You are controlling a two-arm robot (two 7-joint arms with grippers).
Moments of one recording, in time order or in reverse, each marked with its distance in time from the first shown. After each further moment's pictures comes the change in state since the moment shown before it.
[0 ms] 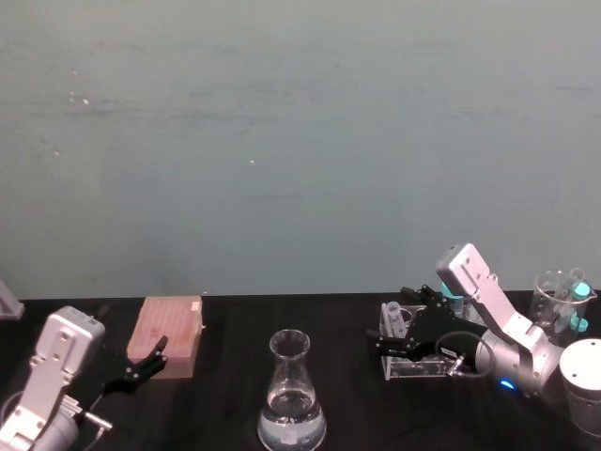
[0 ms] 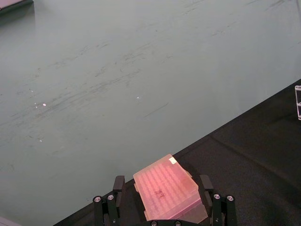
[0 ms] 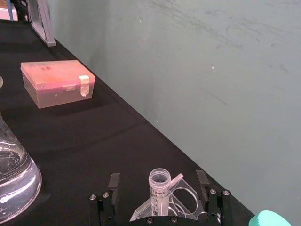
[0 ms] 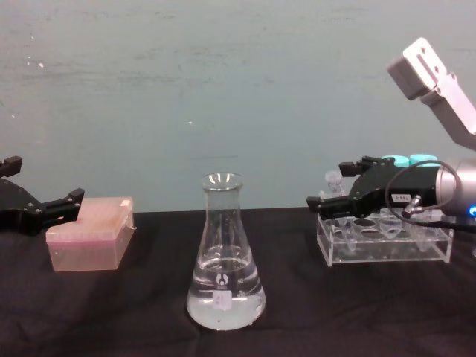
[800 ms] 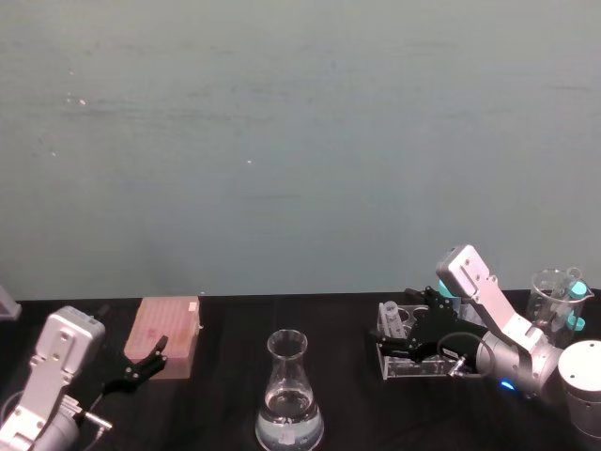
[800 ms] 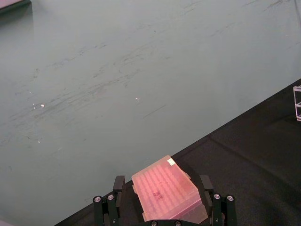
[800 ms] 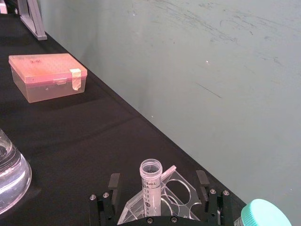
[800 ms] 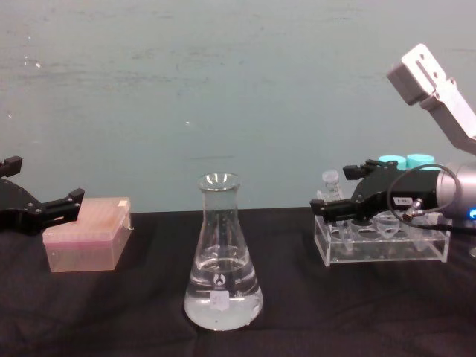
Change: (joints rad) left arm 0.000 0.000 0.000 0.000 0.000 0.000 0.000; right arm 0.005 -0.012 0.013 0.027 -0.022 0.000 -0.015
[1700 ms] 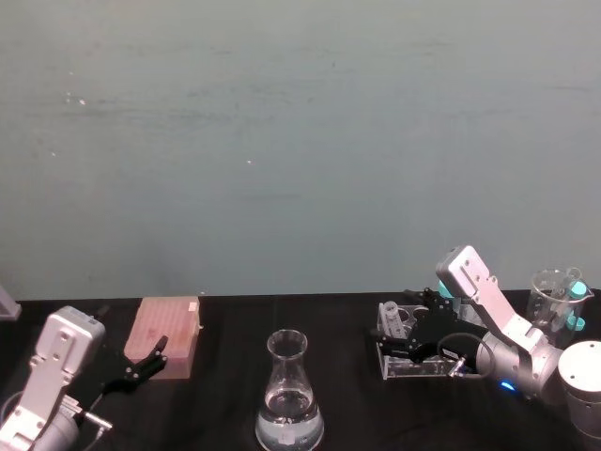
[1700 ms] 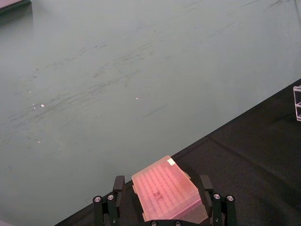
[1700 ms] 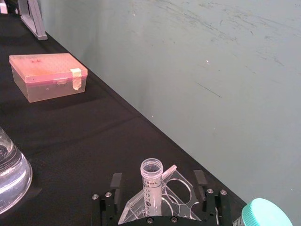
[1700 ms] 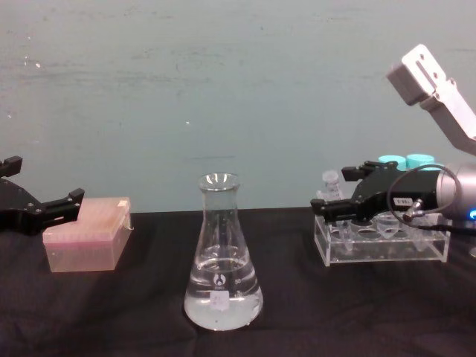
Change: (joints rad) left arm 0.000 0.000 0.000 0.000 0.000 0.000 0.000; right arm -0.001 0.001 -0.001 -0.002 0.002 0.001 0.000
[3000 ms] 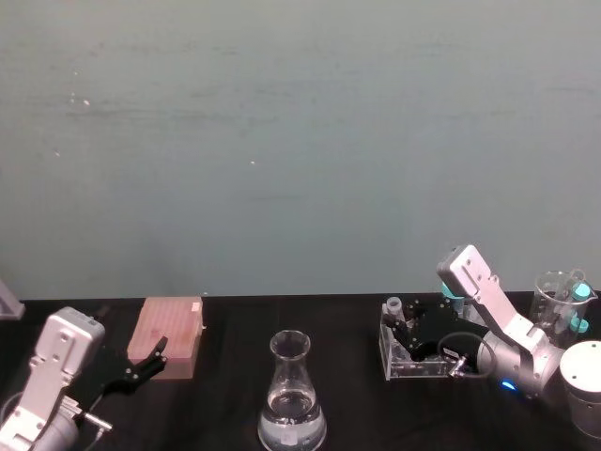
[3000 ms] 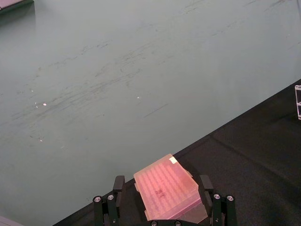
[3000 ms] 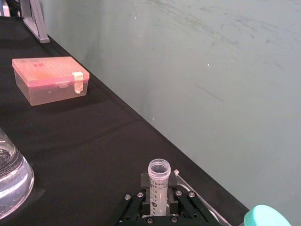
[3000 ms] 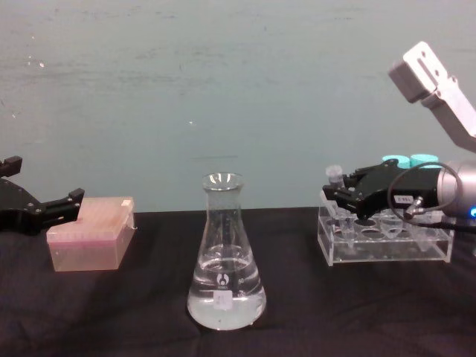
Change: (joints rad) left arm 0.000 0.000 0.000 0.000 0.000 0.000 0.000; right arm -0.004 0.003 0.004 -0.012 0.000 0.000 0.000
